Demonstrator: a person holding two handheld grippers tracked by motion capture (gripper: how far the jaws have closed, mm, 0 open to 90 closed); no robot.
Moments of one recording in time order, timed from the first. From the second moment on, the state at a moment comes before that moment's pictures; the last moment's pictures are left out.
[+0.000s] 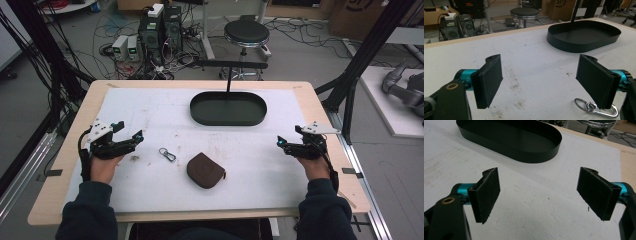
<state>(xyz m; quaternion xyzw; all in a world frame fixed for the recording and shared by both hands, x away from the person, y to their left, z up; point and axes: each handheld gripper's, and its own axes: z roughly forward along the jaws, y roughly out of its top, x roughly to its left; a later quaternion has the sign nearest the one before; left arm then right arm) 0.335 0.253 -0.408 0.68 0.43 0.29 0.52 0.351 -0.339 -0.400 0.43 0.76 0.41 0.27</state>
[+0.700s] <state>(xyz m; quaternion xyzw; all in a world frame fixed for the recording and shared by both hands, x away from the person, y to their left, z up) 0.331 0.239 -0.410 0.70 0.41 0.26 0.53 0.345 -0.338 -0.399 0.43 0.76 0.41 0.28</state>
